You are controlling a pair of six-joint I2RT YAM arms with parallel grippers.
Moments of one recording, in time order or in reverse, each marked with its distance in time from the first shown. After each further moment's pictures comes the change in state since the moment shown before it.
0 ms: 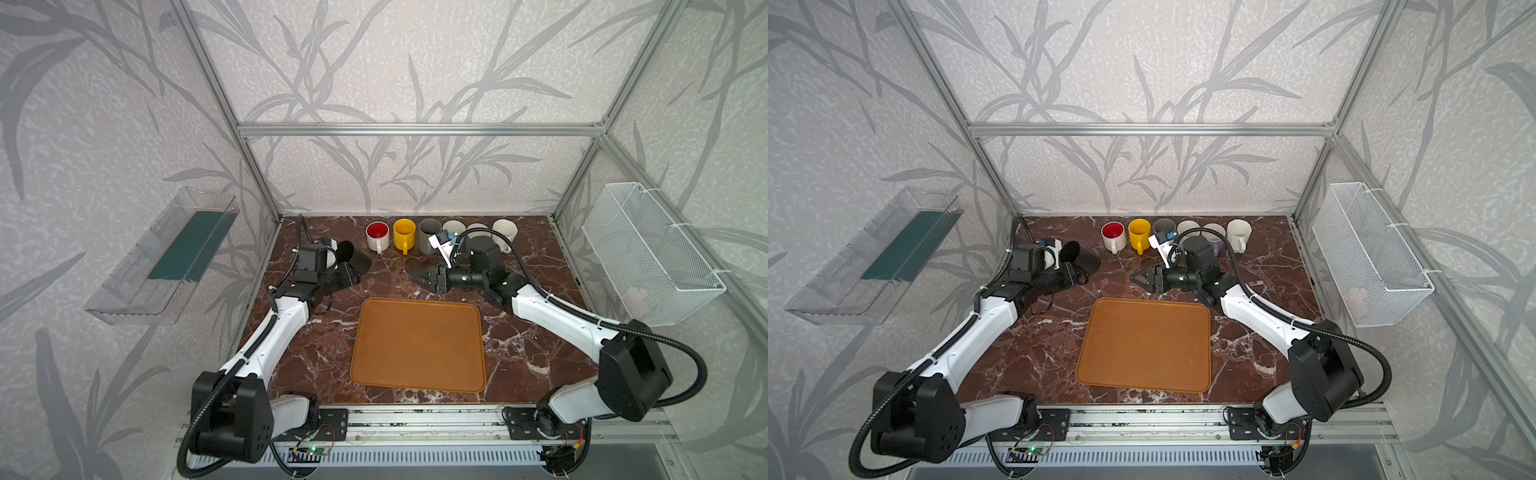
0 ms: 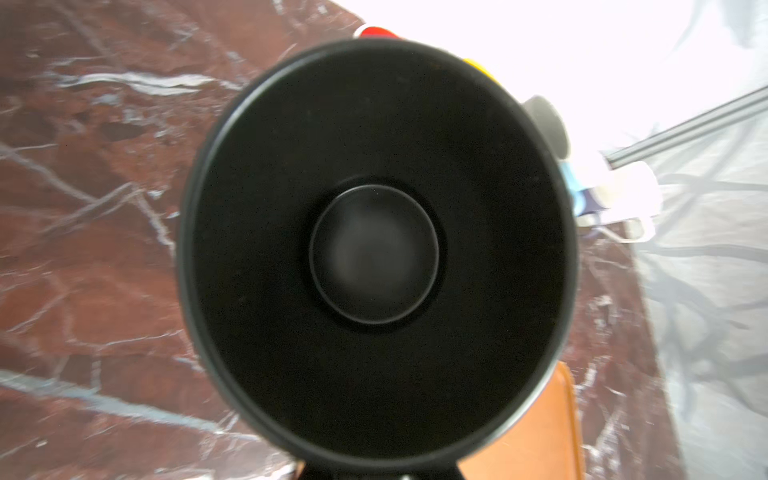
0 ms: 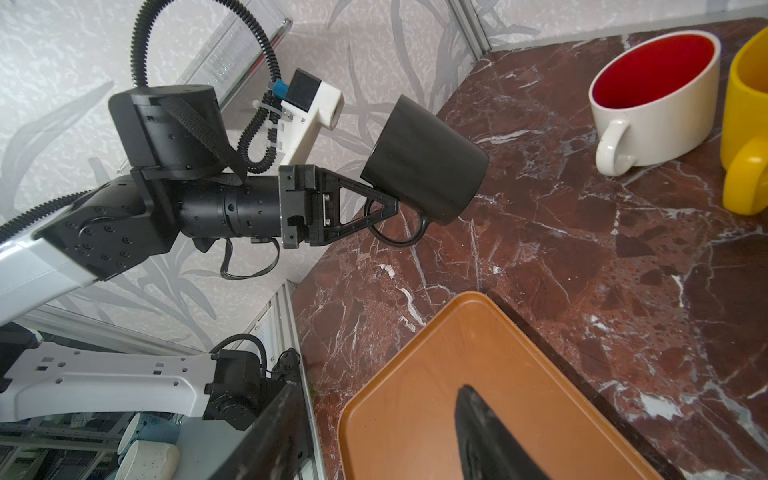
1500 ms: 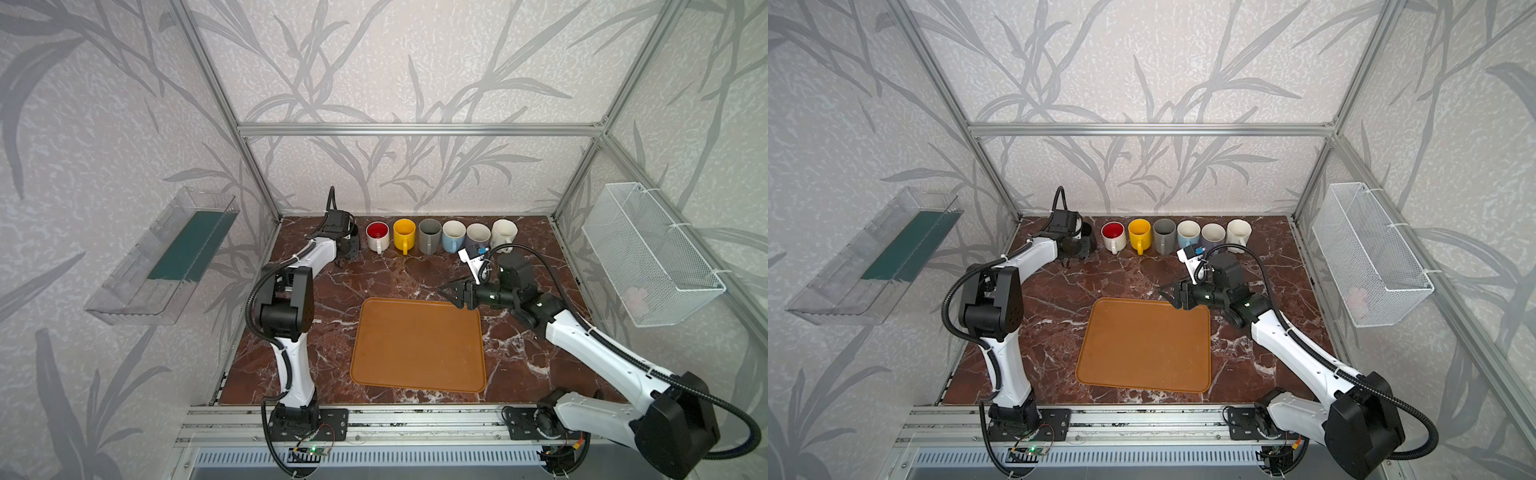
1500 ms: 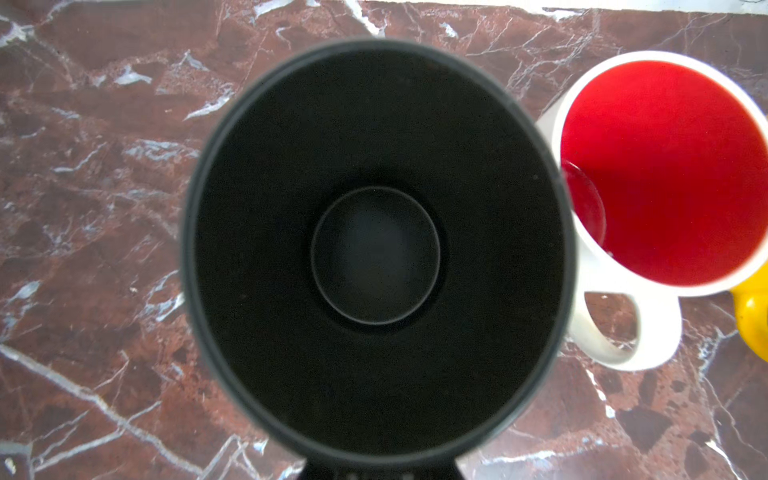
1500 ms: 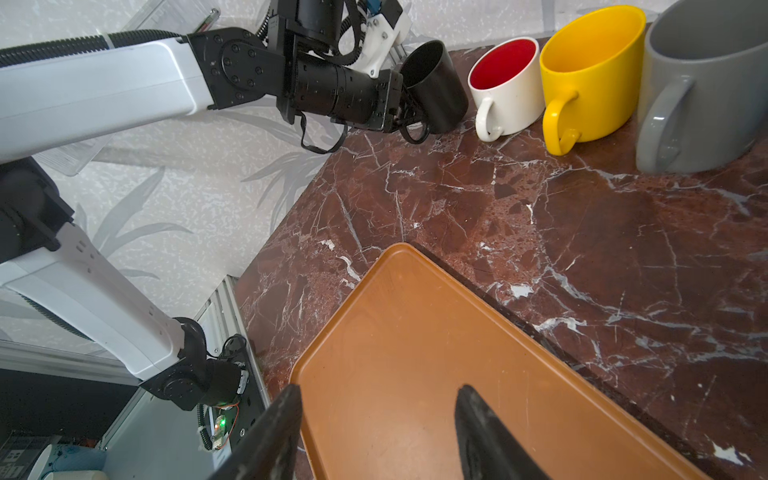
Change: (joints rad) left arm 0.000 0.761 0.630 -0.053 -0.320 0.320; right arm -0.079 -0.305 -0.191 -0.208 0.135 -0.104
